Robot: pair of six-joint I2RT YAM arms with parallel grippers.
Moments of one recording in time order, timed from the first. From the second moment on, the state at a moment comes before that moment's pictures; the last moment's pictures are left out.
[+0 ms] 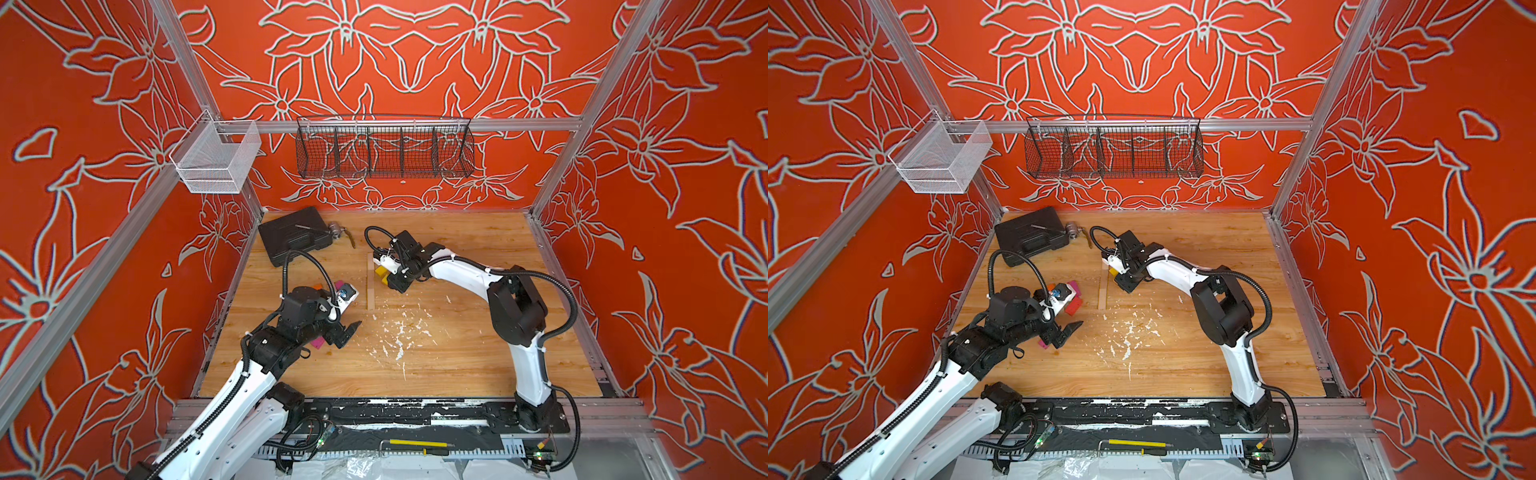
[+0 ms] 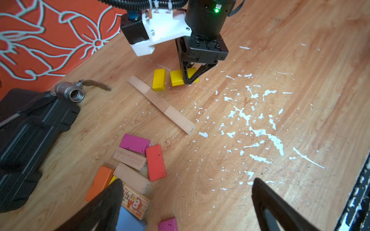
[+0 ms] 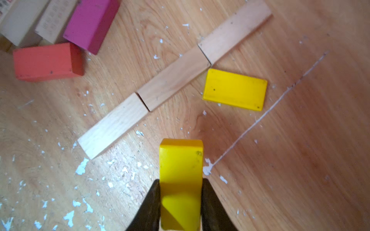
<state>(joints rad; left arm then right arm) -0.36 0.72 0.65 -0.56 0.20 0.34 0.67 2.12 1.68 -0.67 -0.16 -0.24</state>
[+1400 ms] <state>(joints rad) -0.30 0.74 0.65 -0.57 0.28 0.32 0.67 2.23 1.76 -0.71 -0.20 -0.24</state>
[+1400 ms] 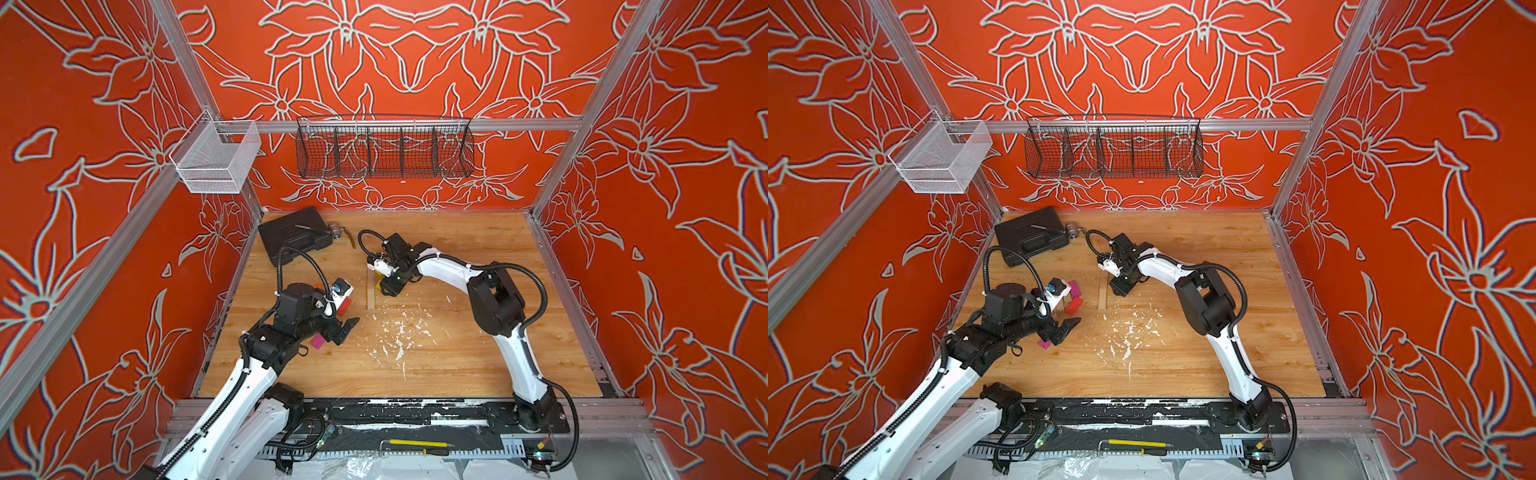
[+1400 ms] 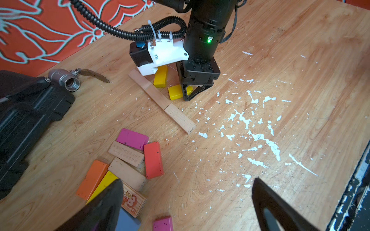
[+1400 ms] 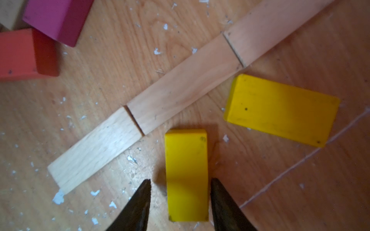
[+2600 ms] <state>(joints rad) -0.30 0.74 0.65 -0.57 0.31 0.33 0.67 2.21 1.71 -0.61 -0.17 -0.23</state>
